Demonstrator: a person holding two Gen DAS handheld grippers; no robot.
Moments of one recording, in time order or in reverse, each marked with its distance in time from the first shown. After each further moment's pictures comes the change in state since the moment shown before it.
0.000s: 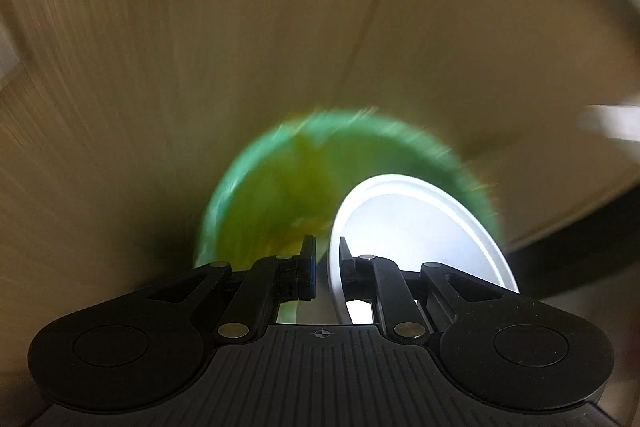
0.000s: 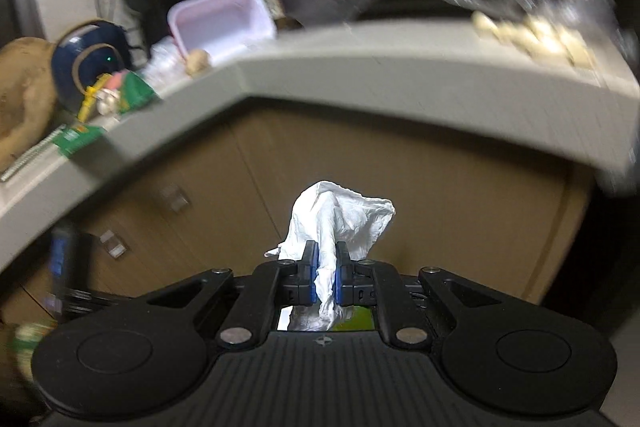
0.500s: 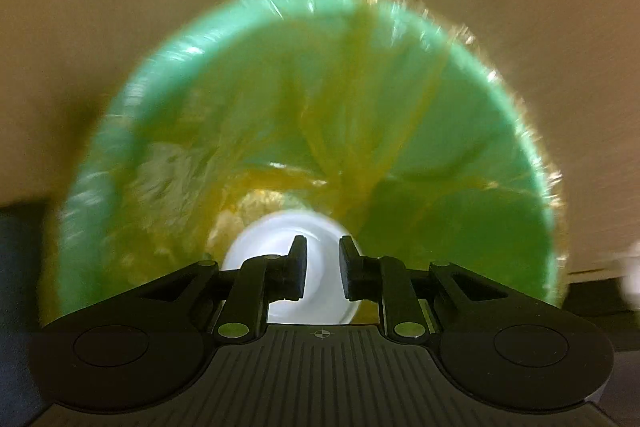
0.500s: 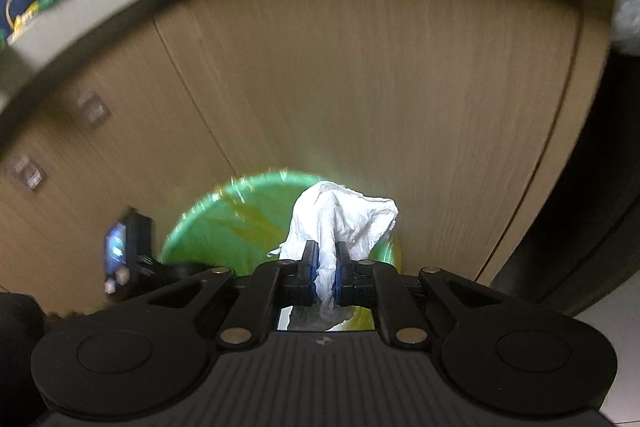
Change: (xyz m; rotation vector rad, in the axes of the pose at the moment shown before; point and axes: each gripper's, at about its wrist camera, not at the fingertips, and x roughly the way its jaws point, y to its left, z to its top) left arm 0.125 0.052 -0.022 -0.286 0.109 -0.180; right arm 0.078 -0.022 -0.053 0.039 0.220 -0.096
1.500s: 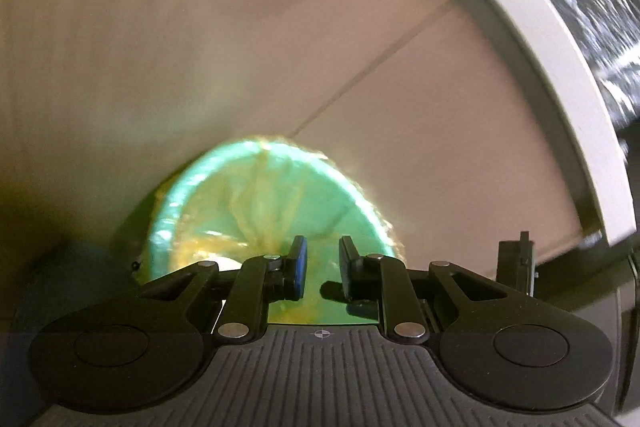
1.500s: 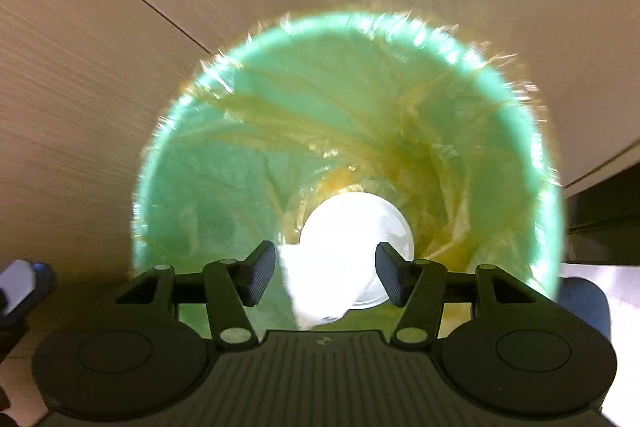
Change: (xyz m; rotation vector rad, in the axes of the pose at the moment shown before) left arm -0.171 -0.024 -0.023 0.080 -0.243 -0.235; right arm 0.162 0.032 -0.026 0.258 0.375 0.076
